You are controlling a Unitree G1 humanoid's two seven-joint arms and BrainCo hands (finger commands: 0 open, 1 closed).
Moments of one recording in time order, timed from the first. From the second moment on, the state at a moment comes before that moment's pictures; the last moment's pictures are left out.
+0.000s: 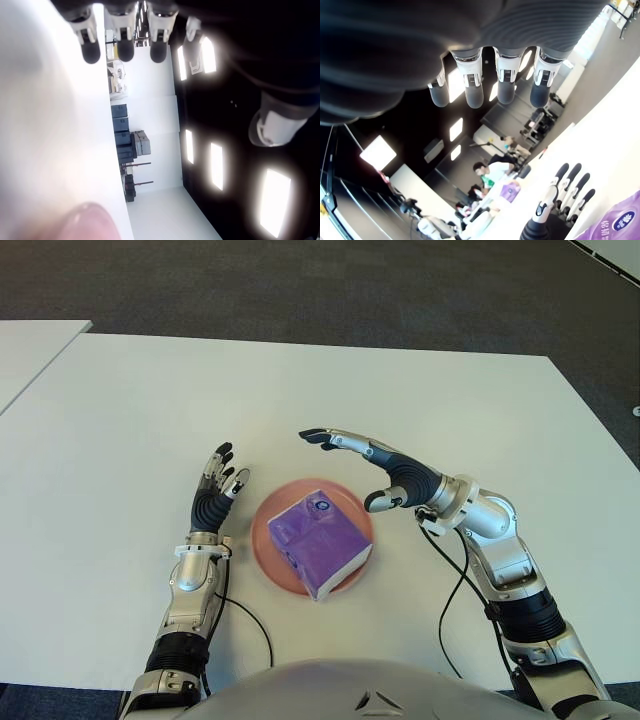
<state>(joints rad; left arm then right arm) 0.05 0.08 0.10 0.42 0.01 -0.60 -0.02 -0.20 -0.44 0.23 -0.29 0.09 -0.28 0.64</state>
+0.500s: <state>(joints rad) 0.04 0.08 0.10 0.42 0.01 -0.60 -0.02 -0.30 -0.31 -0.01 0.22 0.11 -0.37 0.28</state>
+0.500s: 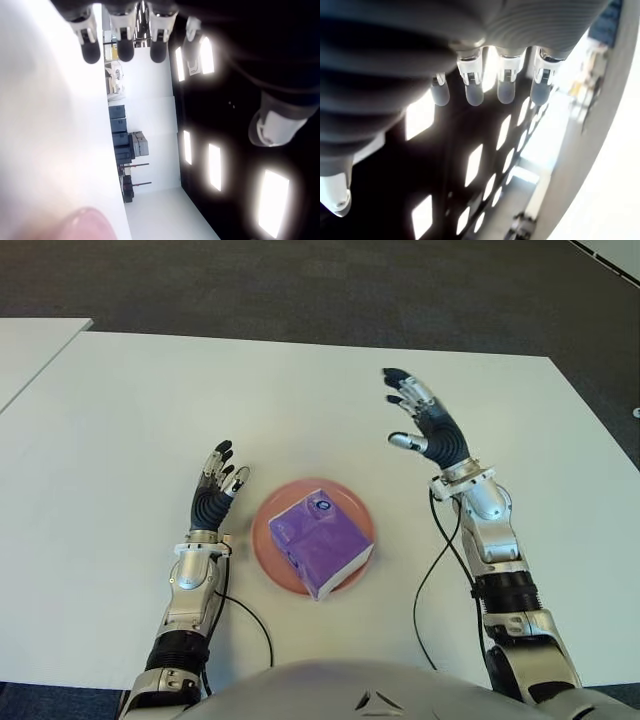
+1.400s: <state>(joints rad) 0.03 0.10 0.11 0.45 0.00 -0.60 -0.02 -0.50 -0.19 -0.33 1.03 0.23 -0.55 -0.01</state>
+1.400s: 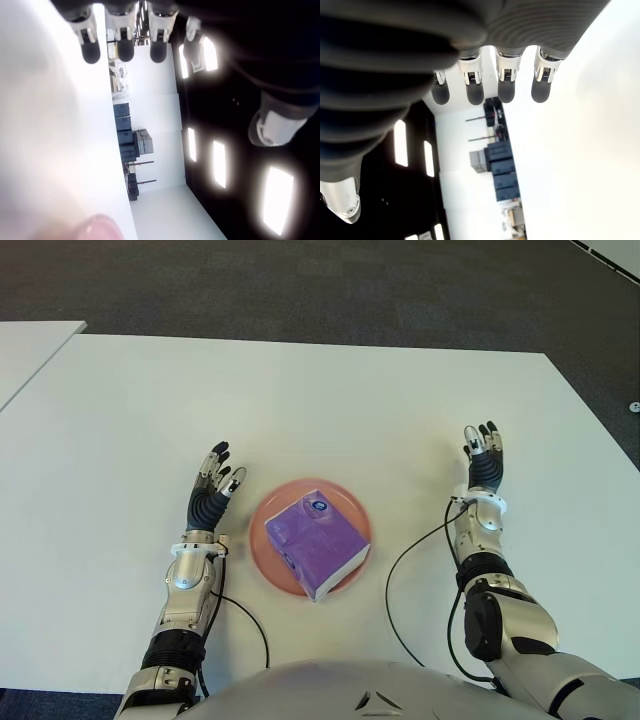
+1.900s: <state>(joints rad) 0.03 0.10 0.11 0.45 -0.02 -0.61 -0.03 -0.45 -0.13 -0.25 1.04 0.17 -0.66 0.08</state>
